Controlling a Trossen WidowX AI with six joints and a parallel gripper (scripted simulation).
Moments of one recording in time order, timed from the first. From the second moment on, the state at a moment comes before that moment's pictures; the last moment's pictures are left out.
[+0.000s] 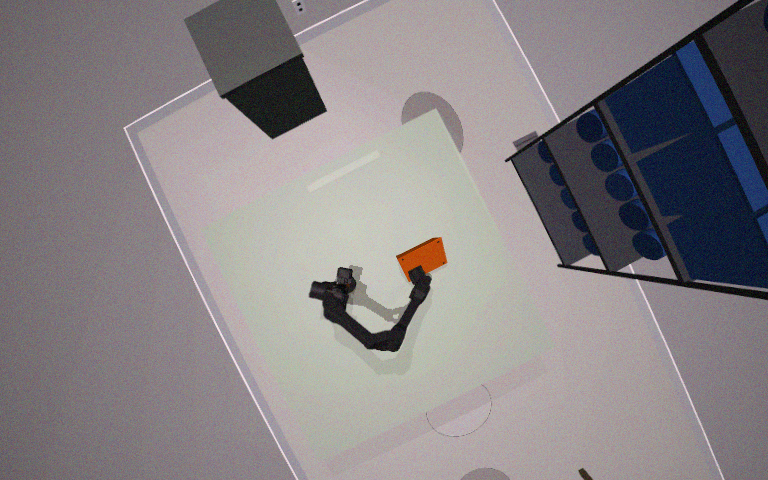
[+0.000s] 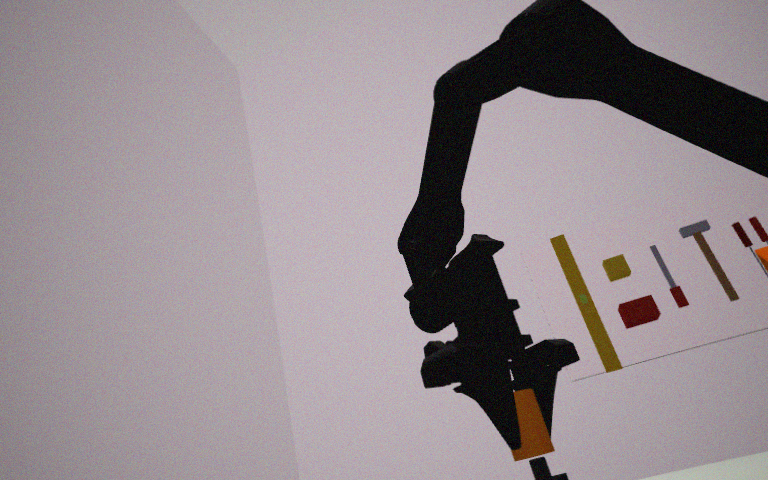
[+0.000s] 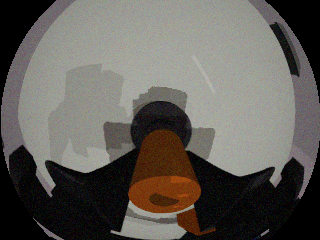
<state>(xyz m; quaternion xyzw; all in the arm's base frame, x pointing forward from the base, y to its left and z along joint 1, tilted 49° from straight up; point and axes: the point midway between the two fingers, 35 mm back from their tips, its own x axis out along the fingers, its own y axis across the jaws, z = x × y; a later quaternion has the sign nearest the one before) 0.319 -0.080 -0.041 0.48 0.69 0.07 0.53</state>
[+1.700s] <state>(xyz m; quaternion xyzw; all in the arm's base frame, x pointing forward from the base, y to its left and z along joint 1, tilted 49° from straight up) 0.319 -0.077 -0.043 0.48 0.69 0.07 0.53</state>
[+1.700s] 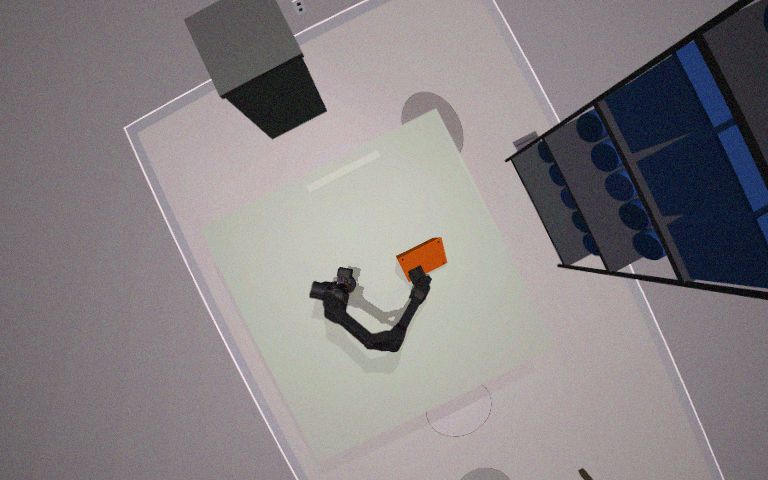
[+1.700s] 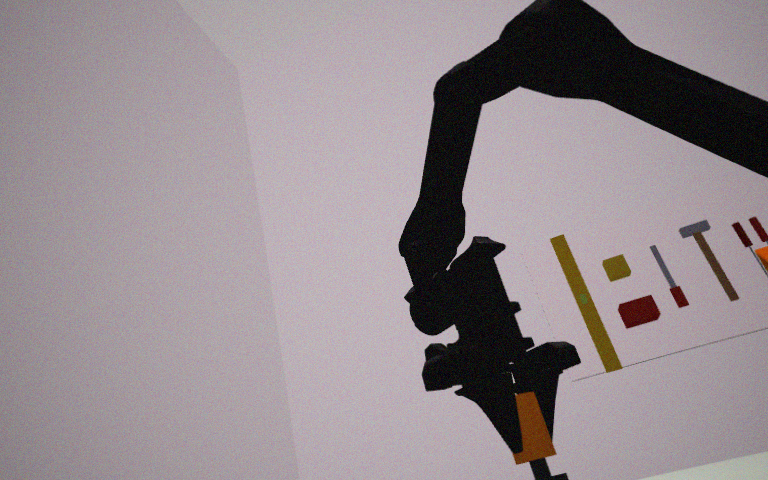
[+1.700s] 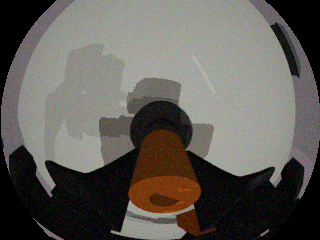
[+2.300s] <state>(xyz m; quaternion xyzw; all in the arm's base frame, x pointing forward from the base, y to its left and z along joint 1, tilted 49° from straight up) 0.318 -0.080 -0.041 0.50 0.70 0.05 0.51</state>
